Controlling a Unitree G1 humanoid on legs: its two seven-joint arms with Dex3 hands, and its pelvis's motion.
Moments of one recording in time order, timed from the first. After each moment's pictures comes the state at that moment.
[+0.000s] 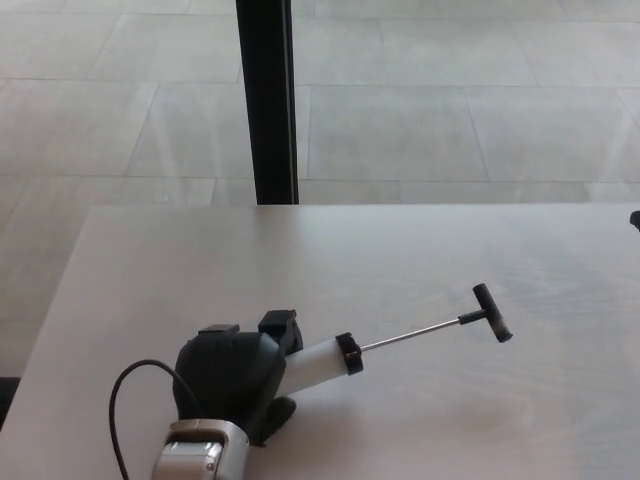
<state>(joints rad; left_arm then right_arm) -0.31 0.24 -0.48 0.30 0.96 0.23 0.22 -0.36 -0.44 -0.26 0.12 0.17 0.17 0.10</state>
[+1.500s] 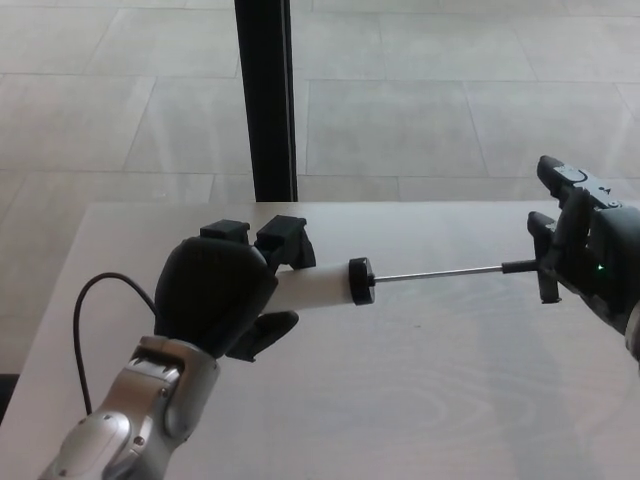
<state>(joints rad) -0.47 0.38 -0.41 0.33 0.85 -0.10 0.35 -0.45 -0.31 -0.08 0.04 0.18 0.47 0.14</state>
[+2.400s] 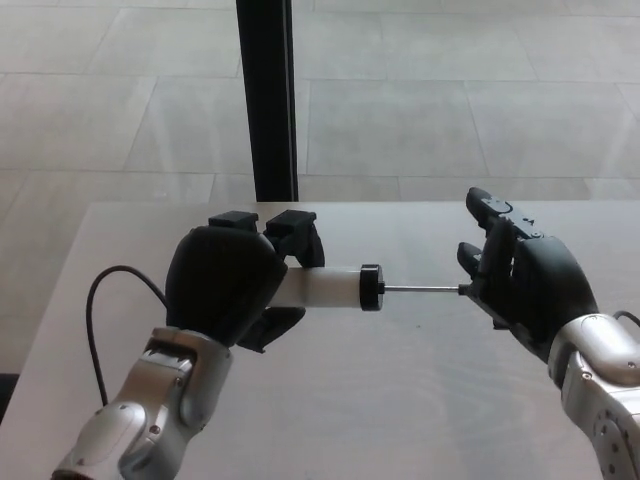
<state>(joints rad) -0.50 0.32 -0.39 0.35 0.84 -0.09 0.39 -0.40 -0.15 0.01 -0.02 0.14 0.50 0.07</state>
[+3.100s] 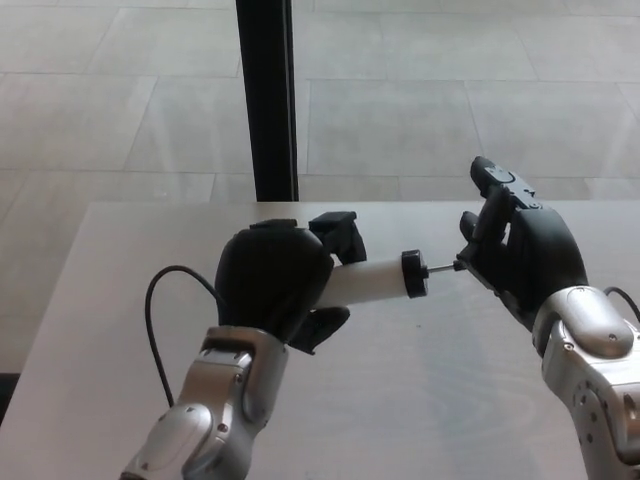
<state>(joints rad) -0.52 0.17 -0.45 0.30 0.88 0.13 0.28 -0.49 -0.09 -0.01 0.03 0.11 0.50 0.00</state>
